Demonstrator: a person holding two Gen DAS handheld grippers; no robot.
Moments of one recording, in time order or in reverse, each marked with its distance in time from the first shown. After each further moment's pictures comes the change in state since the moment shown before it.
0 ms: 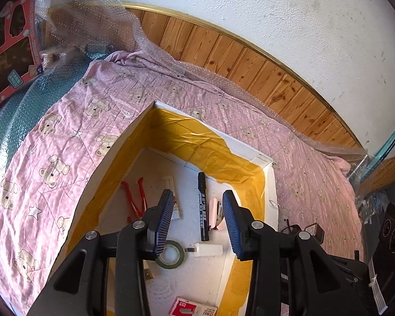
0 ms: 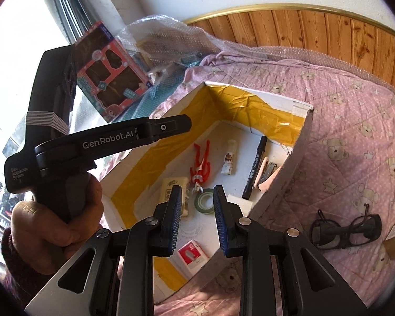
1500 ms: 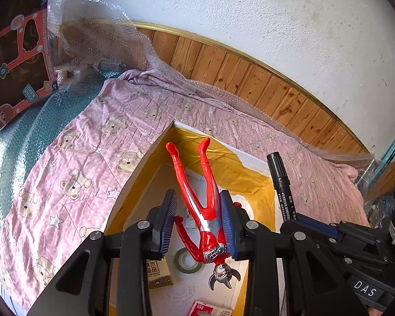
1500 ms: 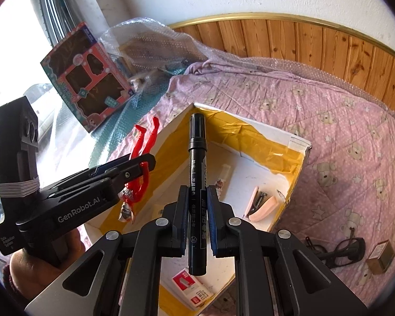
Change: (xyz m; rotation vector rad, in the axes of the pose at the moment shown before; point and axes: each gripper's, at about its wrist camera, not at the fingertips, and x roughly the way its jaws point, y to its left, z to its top) left arm -0.019 0.026 0.002 -0.004 -0.069 0.052; right arm 0.030 0.013 0.055 0.001 0.018 -0.127
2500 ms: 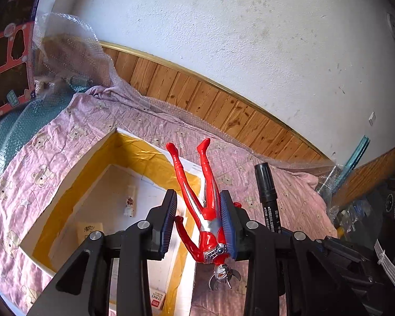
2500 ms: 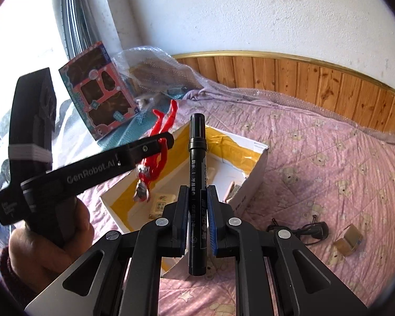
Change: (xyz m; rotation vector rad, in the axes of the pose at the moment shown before) left arm -0.072 -0.083 -0.019 0.025 -0.116 -0.164; right arm -0.122 0.009 -0.049 -0.070 -0.154 -0.050
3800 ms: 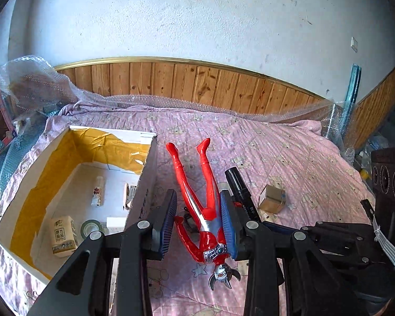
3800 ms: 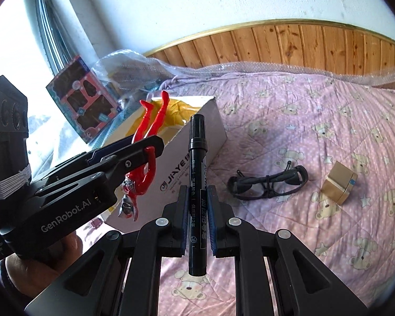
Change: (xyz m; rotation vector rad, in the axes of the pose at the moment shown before) left arm 0.039 -0.109 -0.097 0.297 0.037 0.062; right arm -0.021 -0.098 -0.098 0.177 -0.007 0.027
